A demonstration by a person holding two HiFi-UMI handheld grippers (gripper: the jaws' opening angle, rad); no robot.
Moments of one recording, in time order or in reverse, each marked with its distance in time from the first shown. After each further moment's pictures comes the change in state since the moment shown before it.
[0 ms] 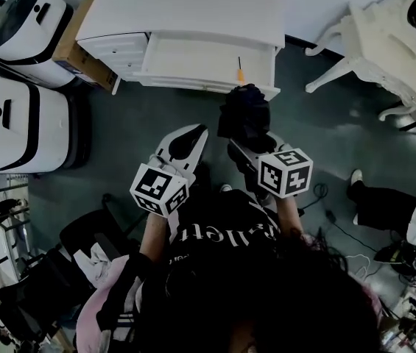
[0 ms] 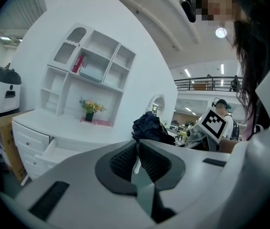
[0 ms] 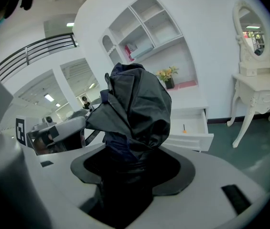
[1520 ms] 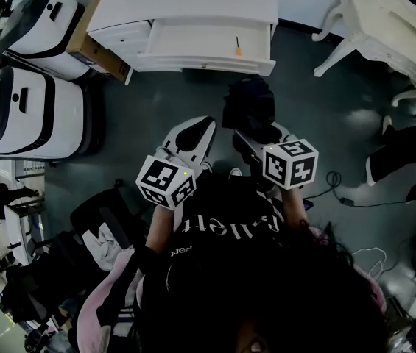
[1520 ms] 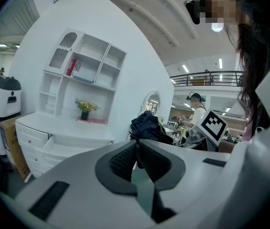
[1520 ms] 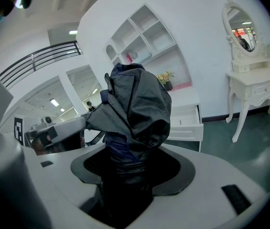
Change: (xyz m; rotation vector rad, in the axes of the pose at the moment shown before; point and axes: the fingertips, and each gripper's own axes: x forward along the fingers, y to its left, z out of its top) left arm -0.043 -0.117 -0.018 0.035 0.028 0.013; right arm -0.097 0.018 -0.064 0.020 -0.055 0.043
